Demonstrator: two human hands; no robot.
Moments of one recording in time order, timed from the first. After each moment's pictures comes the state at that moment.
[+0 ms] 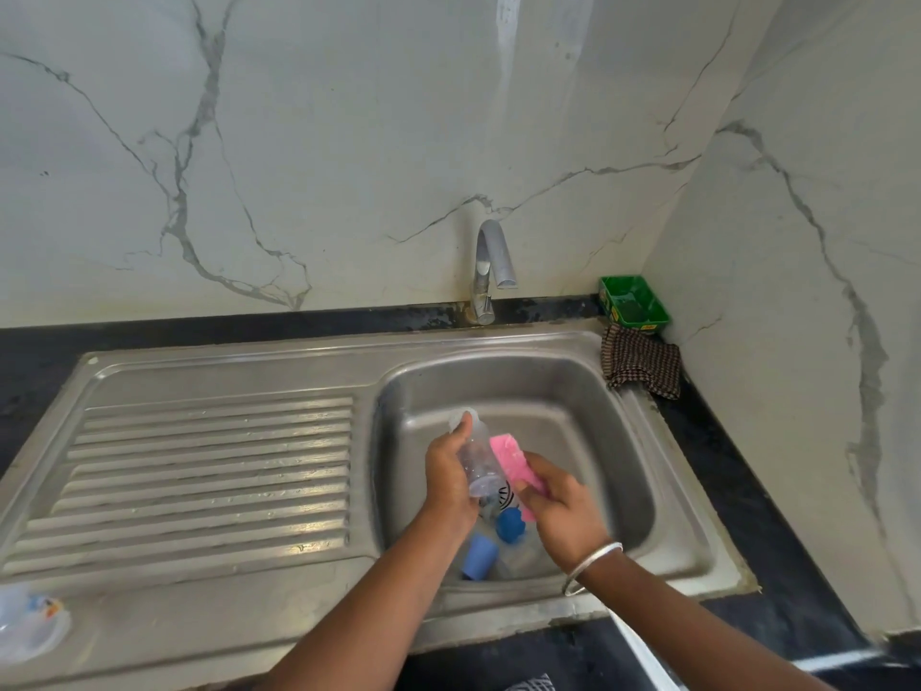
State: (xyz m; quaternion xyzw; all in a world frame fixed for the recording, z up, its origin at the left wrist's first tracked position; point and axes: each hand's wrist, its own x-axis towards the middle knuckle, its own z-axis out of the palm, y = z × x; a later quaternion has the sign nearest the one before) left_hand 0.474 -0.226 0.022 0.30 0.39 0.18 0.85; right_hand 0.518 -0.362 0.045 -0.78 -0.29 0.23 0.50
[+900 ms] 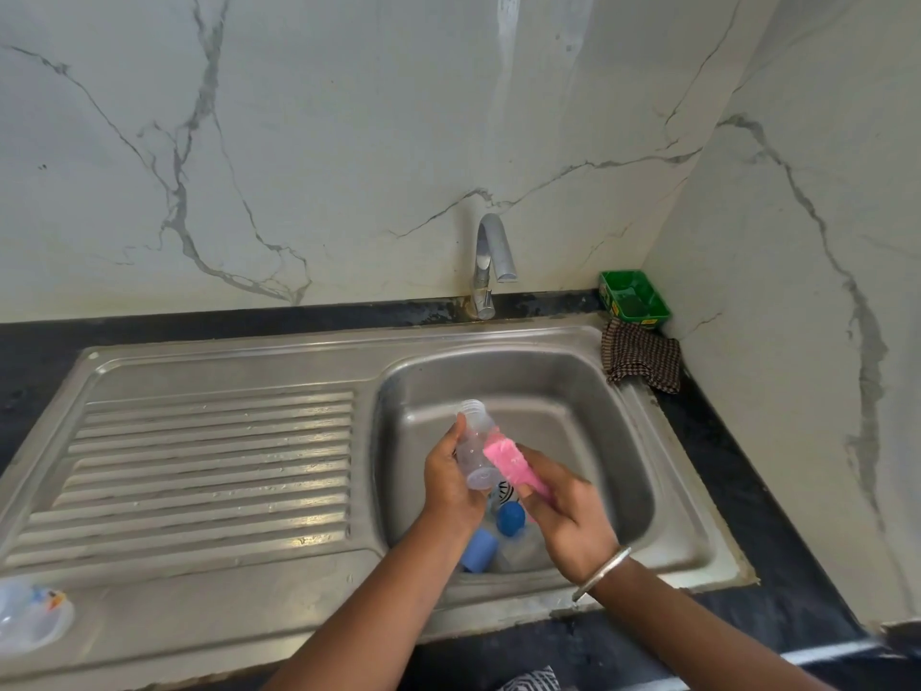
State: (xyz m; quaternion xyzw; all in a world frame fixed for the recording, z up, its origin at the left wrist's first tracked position) left_hand 0.469 -0.232 0.015 0.21 0.36 0.20 0.89; right_hand 0.511 -0.378 0.055 -0.77 -0.40 0.16 0.47
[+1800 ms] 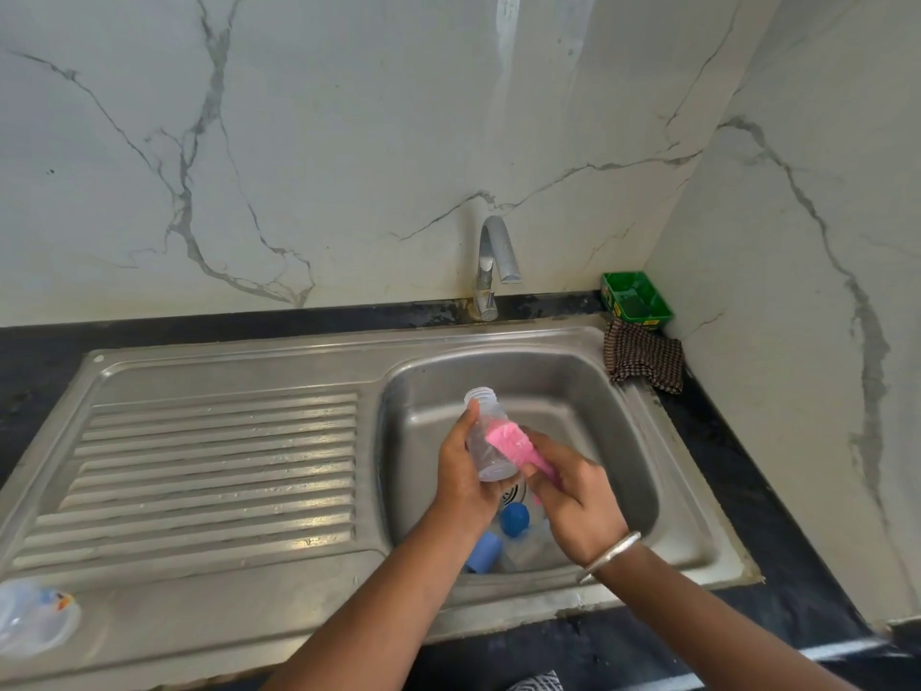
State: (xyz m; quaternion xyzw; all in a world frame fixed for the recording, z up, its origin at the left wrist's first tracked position) left_hand 0.472 -0.235 0.036 0.21 0.31 0.15 0.92; right_hand 0.512 -0.368 0.079 -0.78 -0.40 0.14 0.46
